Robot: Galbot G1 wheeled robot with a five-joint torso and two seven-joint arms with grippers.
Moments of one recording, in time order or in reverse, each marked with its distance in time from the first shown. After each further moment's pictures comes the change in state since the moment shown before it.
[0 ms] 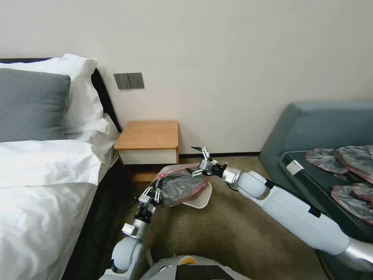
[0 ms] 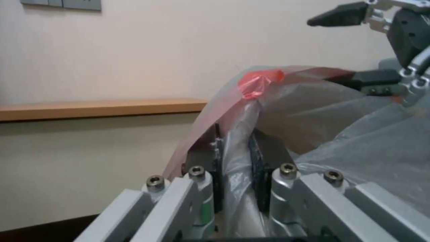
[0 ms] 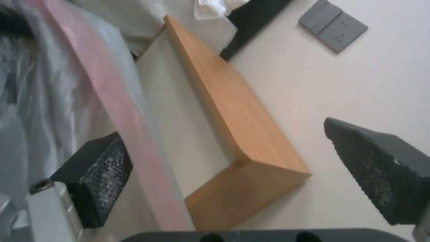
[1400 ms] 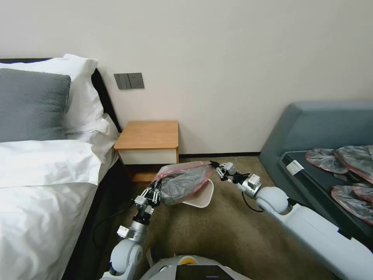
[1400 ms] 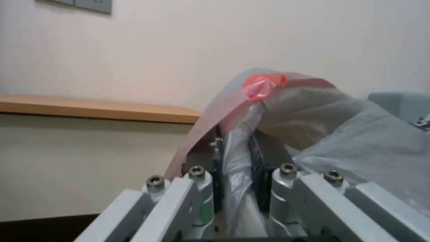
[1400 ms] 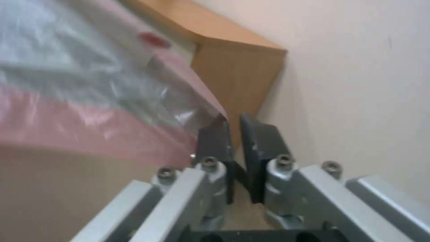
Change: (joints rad) left arm 0.019 0.011 -0.004 -0.010 -0.150 -0.031 0.046; right arm -0.398 -0.089 0.338 0.012 0.317 -0.046 0.024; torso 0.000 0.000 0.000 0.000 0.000
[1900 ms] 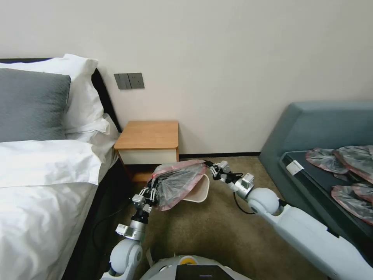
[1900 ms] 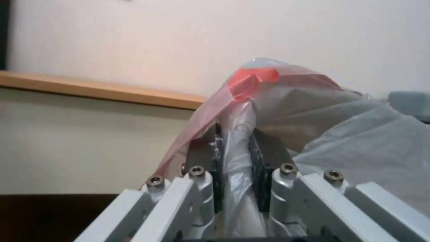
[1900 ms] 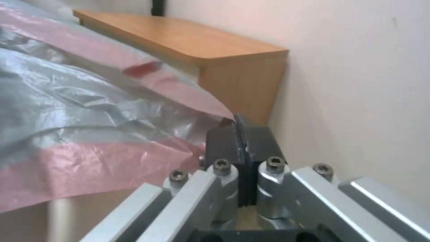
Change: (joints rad) left arm 0.005 0.004 0.002 -0.012 -0.031 0.047 -0.052; right arm 0.045 0.041 -0.078 0.040 0.178 -0.068 0.121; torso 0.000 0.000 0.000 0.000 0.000
